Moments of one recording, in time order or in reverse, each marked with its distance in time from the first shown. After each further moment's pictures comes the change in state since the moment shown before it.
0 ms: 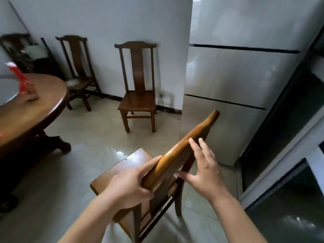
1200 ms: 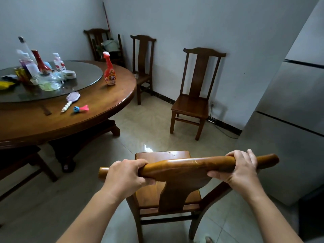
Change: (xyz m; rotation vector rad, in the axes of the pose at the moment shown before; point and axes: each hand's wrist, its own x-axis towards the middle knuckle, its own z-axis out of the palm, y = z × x) left_hand -0.098 -0.259 -0.069 0.082 0.475 -0.239; right_hand 0.042 -0.143 0.137 0.071 -0.095 0.038
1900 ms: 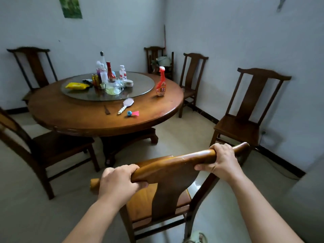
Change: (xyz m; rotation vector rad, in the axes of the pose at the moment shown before) left_hand -0.051 -0.095 -0.037 0.080 0.373 -0.376; right_hand 0.078 -0.120 0.116 -0.109 -0.277 -0.375
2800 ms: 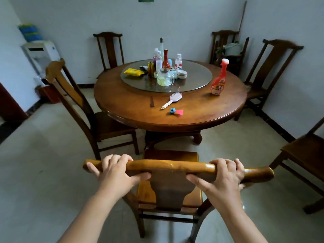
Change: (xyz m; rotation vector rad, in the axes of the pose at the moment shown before) left_hand 0.079 -0.031 -0.003 0.147 0.006 -0.595; right_hand 0.092 -0.060 0.071 0.194 -0.058 -0.141
